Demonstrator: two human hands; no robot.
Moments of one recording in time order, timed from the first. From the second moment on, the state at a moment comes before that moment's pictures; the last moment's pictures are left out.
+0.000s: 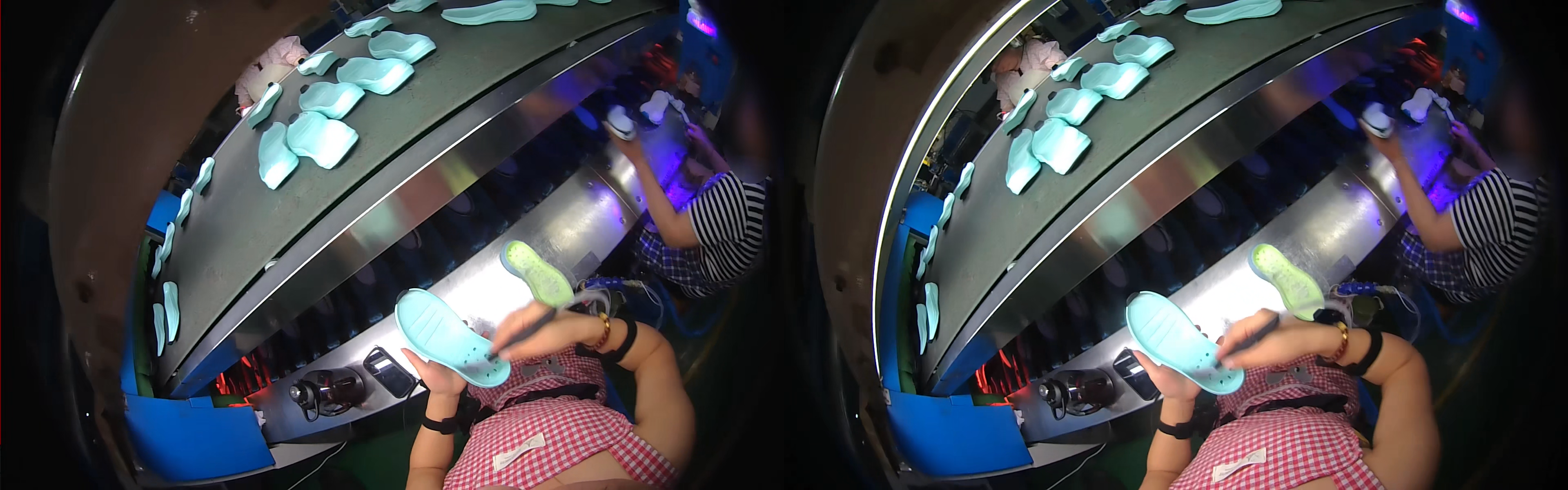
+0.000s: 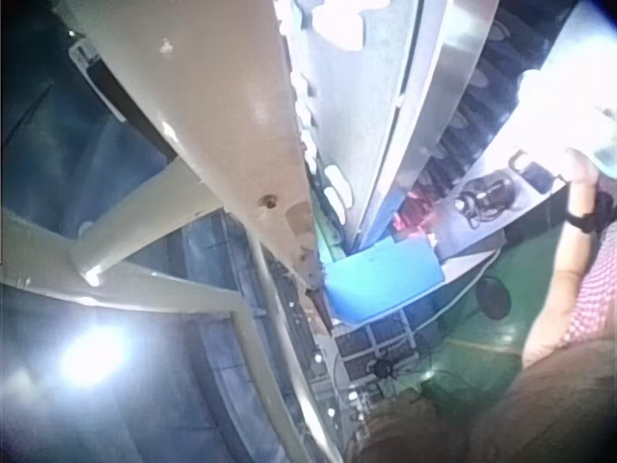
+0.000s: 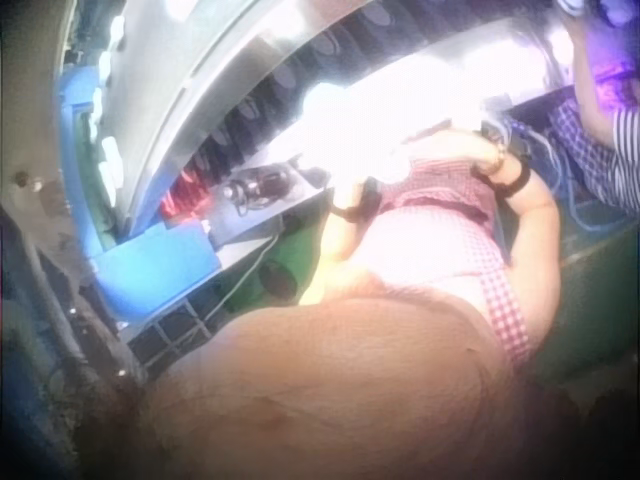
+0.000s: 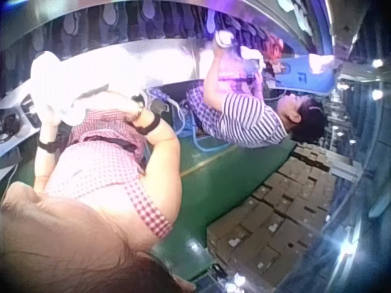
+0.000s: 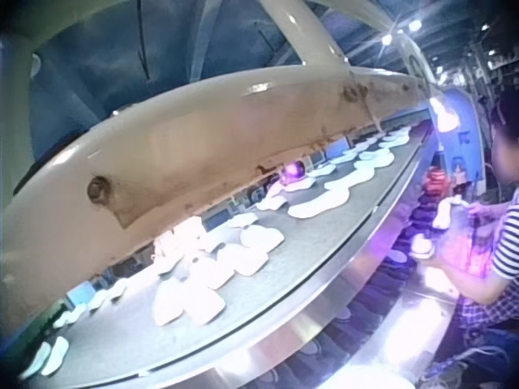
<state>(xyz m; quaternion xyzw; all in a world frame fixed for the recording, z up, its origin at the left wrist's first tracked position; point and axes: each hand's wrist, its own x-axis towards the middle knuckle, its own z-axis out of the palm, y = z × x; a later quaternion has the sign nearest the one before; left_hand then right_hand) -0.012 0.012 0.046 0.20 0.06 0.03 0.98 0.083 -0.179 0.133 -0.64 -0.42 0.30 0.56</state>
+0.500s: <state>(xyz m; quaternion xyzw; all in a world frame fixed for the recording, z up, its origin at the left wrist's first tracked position) 0.007 0.001 0.055 0.18 0.00 0.13 0.98 0.085 -0.161 0.131 -0.58 -0.49 0.27 0.59</state>
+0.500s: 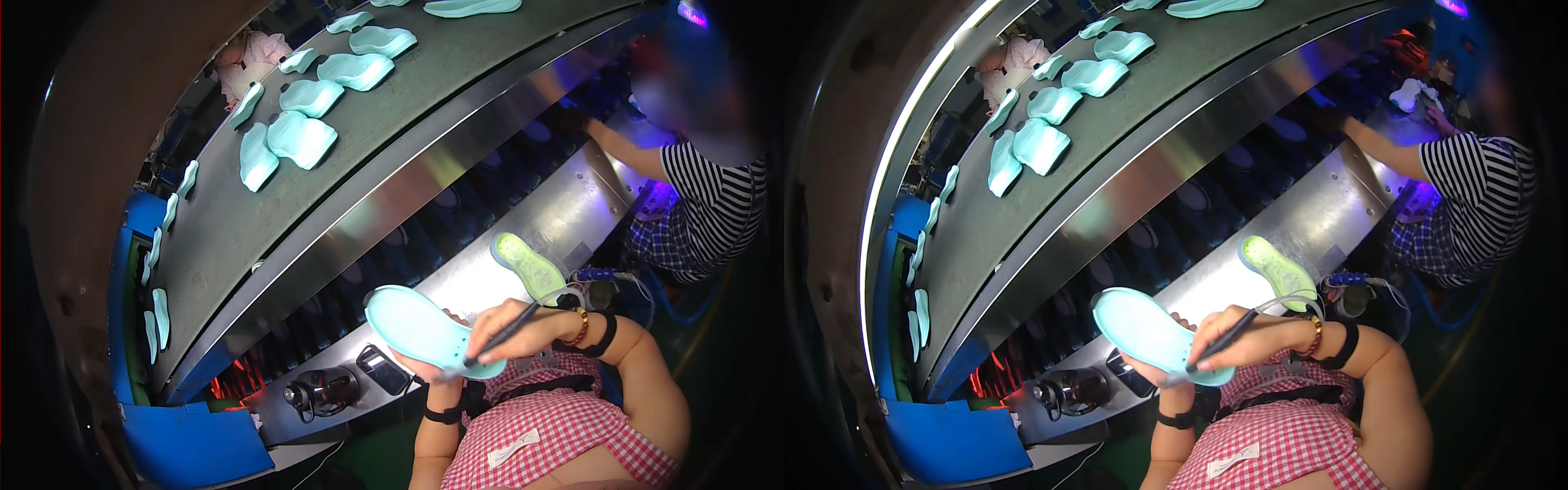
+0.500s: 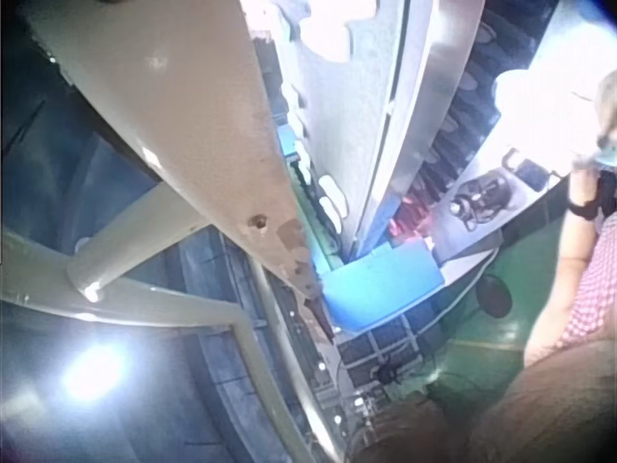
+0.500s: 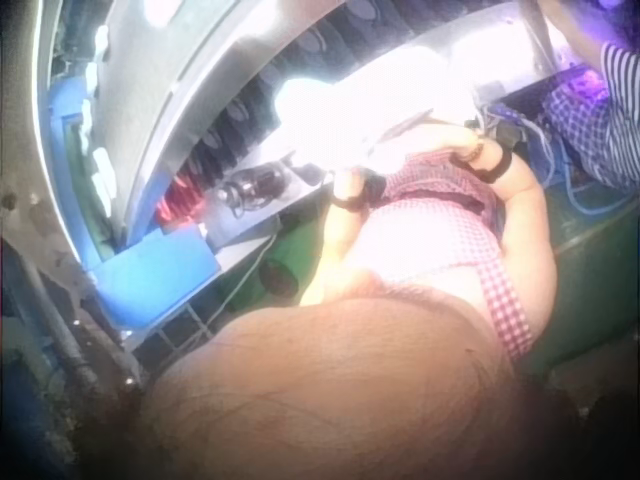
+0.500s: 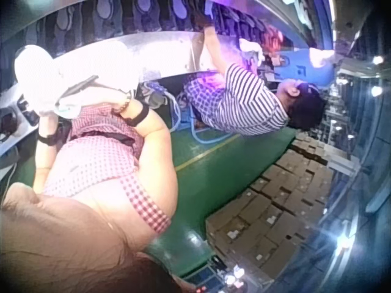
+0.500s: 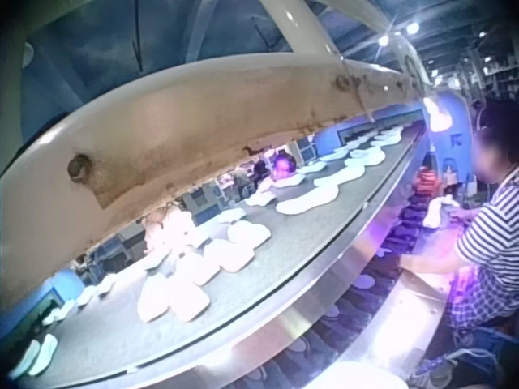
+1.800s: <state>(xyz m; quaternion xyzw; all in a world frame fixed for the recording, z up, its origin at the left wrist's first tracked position) -0.004 0.006 0.084 0.29 0.05 0.00 0.96 0.102 -0.199 0.149 -0.62 -0.41 0.32 0.59</state>
